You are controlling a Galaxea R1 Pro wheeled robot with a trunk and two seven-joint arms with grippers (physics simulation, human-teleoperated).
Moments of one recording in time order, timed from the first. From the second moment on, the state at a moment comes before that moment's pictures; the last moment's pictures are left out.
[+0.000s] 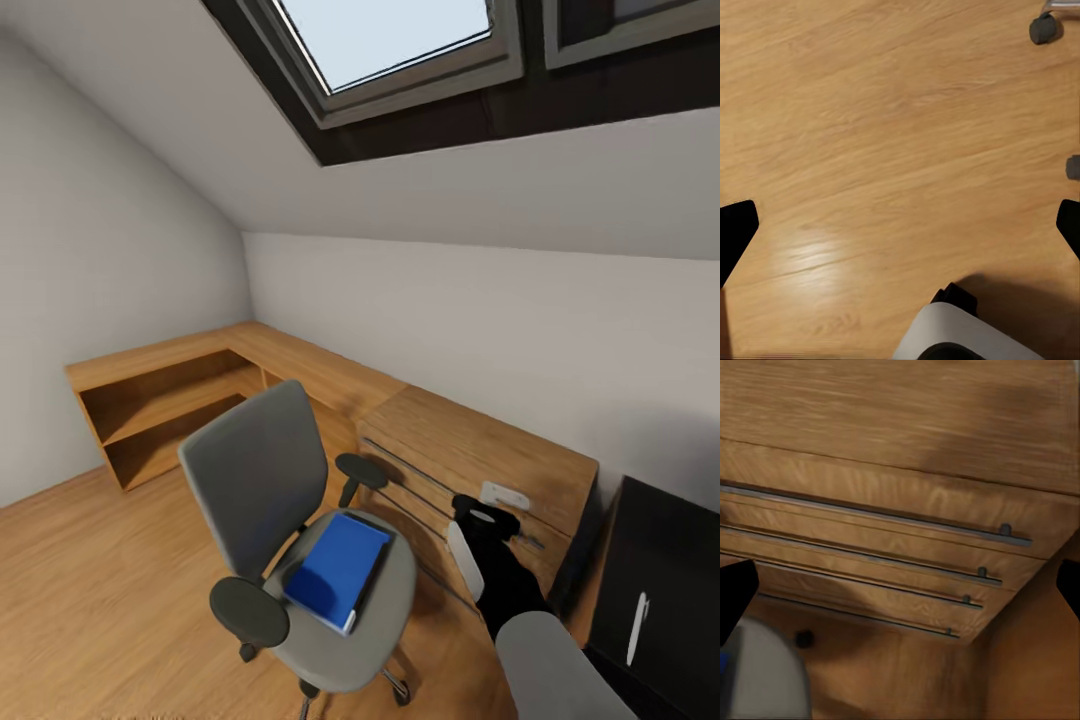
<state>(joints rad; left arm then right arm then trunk) 0.09 0.02 0.09 -0.61 0.32 -0.17 0.33 -0.65 0.15 -0.06 -0.79 -0.16 0.27 -0.62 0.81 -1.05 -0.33</state>
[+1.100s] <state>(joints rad) 0.09 0.02 0.09 -0.61 0.32 -0.17 0.33 -0.65 0.16 -0.05 -0.78 -0.16 0.27 -0.61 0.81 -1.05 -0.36</state>
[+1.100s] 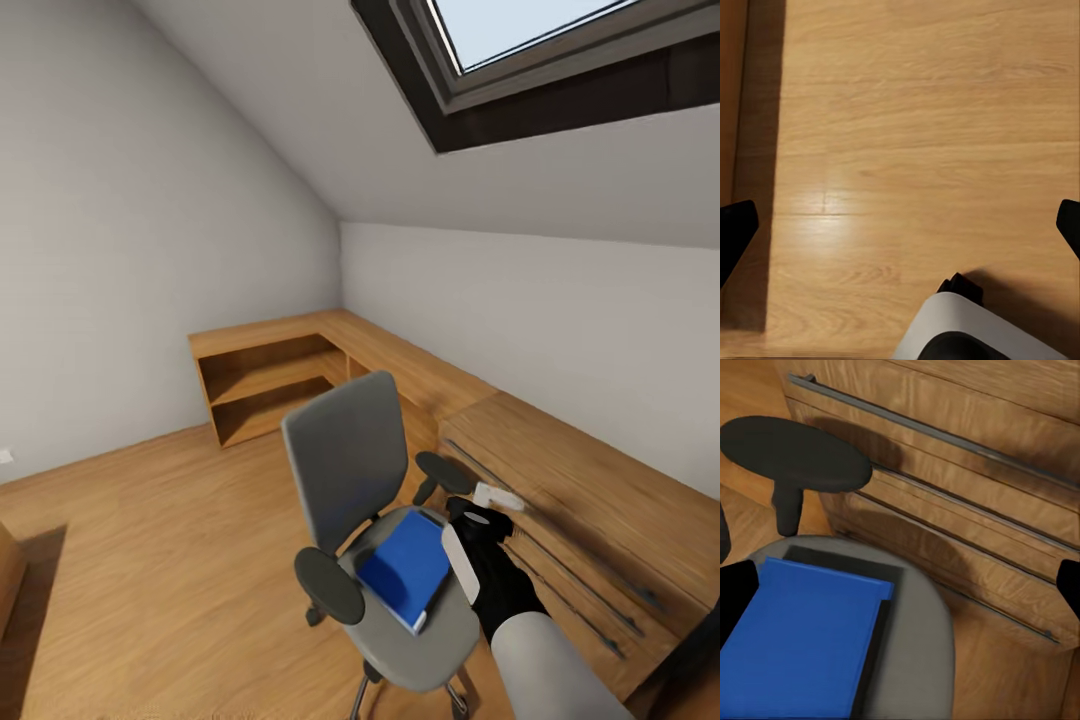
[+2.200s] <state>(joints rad) 0.09 0.01 0.09 -0.62 0.32 -0.17 0.34 -0.65 0.13 -0.05 -0.74 -0.15 0.27 -0.33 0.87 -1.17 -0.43</state>
